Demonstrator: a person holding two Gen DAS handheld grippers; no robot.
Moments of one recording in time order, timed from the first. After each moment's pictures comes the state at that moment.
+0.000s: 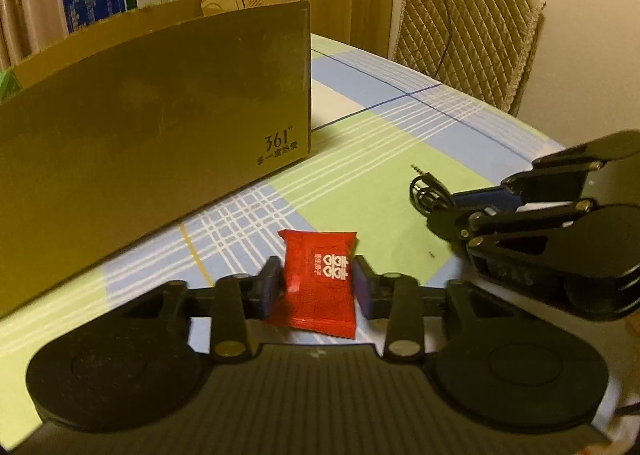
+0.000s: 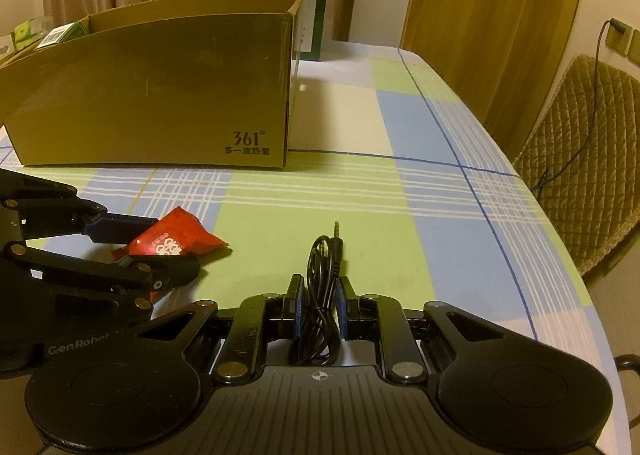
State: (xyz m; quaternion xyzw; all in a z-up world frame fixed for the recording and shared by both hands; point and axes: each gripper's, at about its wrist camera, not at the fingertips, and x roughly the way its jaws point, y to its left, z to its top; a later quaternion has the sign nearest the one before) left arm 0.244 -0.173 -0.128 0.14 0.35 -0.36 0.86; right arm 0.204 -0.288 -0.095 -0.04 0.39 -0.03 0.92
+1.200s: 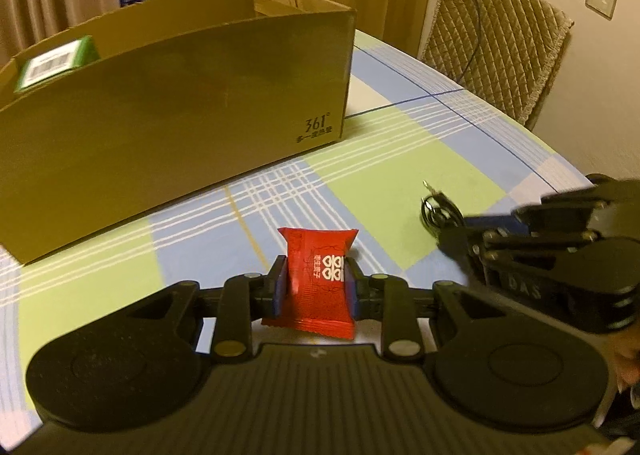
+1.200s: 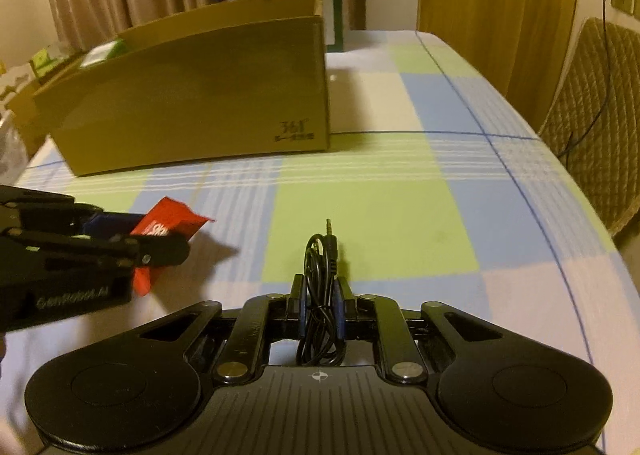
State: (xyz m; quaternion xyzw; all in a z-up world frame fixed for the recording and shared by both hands) left arm 0.225 -0.139 -0.102 0.12 0.38 -0.31 0.86; right arm 0.167 -0.274 -0.081 0.04 0.40 0.02 0.91
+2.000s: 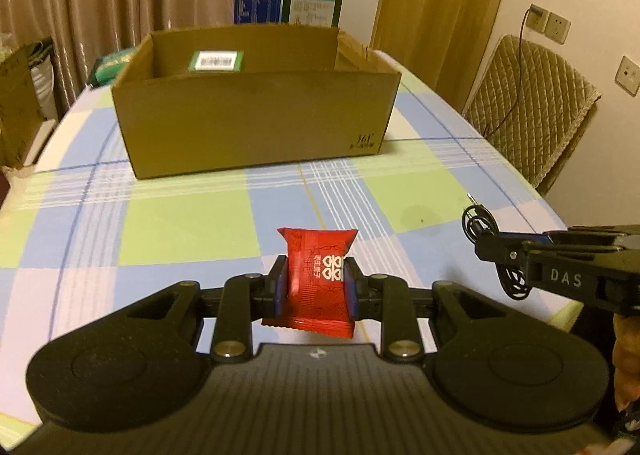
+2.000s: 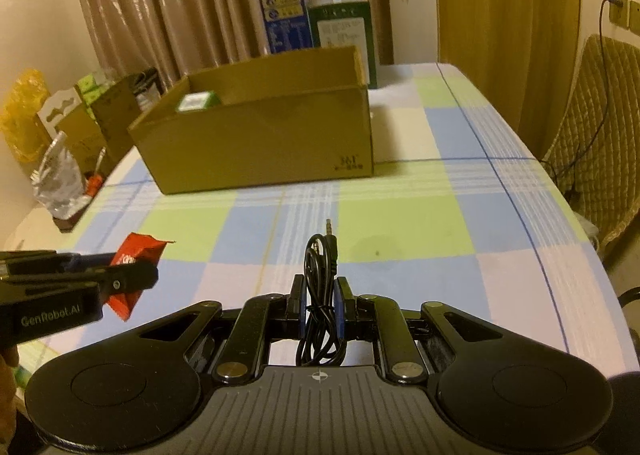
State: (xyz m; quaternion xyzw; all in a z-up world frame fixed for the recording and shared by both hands) left arm 0.124 -0.062 -0.028 0.03 0.38 -0.22 0.90; right arm 0.085 -0.252 0.000 0.07 0.37 0.06 0.92
